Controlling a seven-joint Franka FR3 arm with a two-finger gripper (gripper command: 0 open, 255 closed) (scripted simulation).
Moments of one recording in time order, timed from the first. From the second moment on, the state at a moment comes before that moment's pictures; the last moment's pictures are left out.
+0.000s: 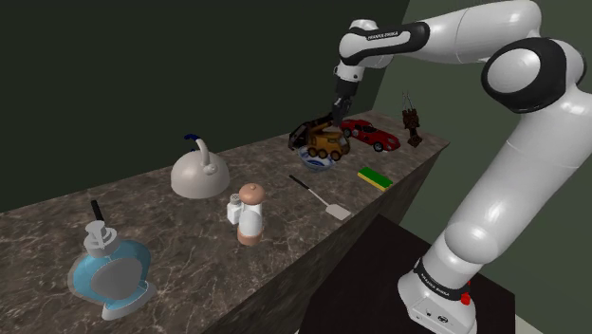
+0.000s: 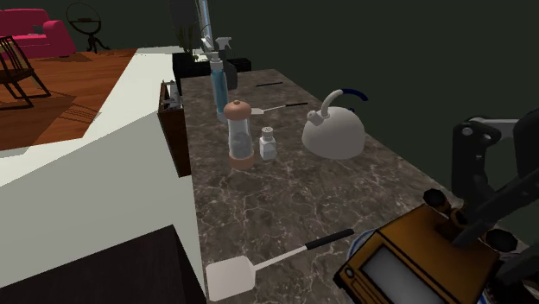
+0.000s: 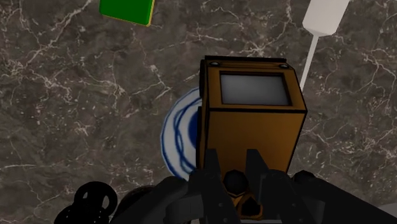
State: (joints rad) arm -0.18 0.02 -0.17 -1.86 0.05 1.82 -0.48
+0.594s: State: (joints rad) arm -0.18 0.03 -0.17 -1.90 0.06 1.87 -0.48
